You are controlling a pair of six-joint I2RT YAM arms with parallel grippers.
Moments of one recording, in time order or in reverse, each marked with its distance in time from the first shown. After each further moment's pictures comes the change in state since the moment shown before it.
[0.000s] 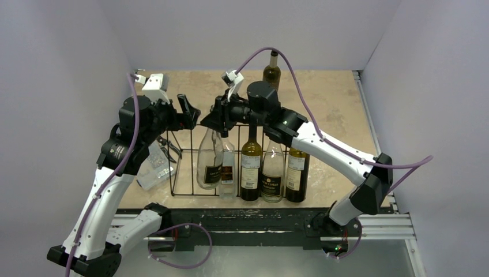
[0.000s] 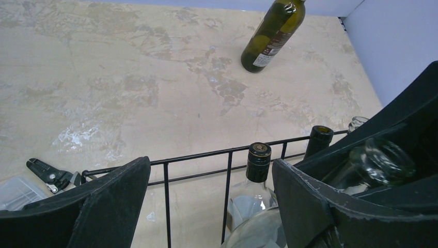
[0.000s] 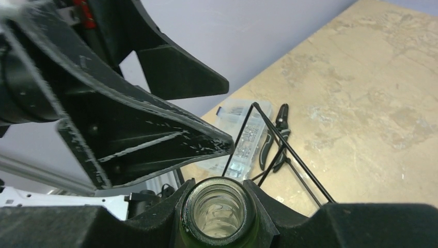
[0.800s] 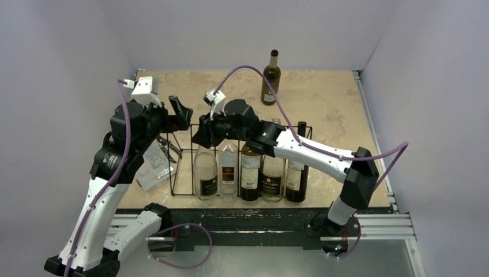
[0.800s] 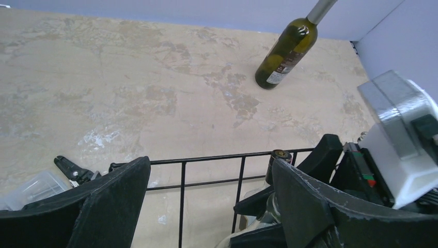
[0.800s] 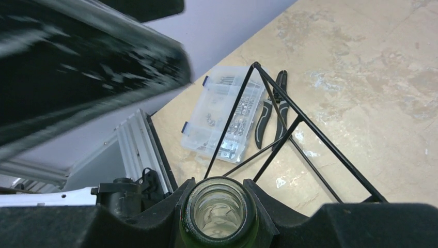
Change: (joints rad) left arm 0.000 -0.047 -0.002 -0.007 -0.077 0.000; right arm 0.112 0.101 -0.050 0.017 0.151 -0.031
